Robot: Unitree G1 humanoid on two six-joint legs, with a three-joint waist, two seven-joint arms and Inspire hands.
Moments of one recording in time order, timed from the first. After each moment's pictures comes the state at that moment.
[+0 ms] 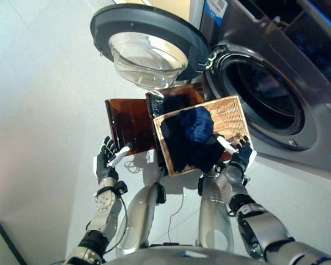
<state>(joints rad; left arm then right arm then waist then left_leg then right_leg) -0.04 0.17 -0.24 0.61 -0.56 -0.42 0.35 -0.44 -0.17 0.12 1.09 0.54 -0.37 -0.61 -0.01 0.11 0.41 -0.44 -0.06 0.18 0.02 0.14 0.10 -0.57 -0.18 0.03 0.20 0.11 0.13</state>
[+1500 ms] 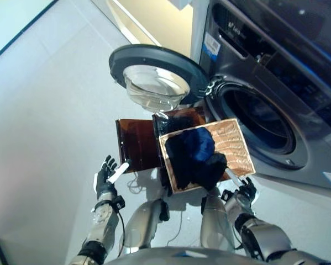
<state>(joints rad) 0.01 0.15 -0.22 0.66 -0.59 -0.38 0.24 -0.41 -0.21 0.03 1.33 0.82 -0.30 -0.41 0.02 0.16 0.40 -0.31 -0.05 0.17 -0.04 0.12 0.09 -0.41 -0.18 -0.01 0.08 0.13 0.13</state>
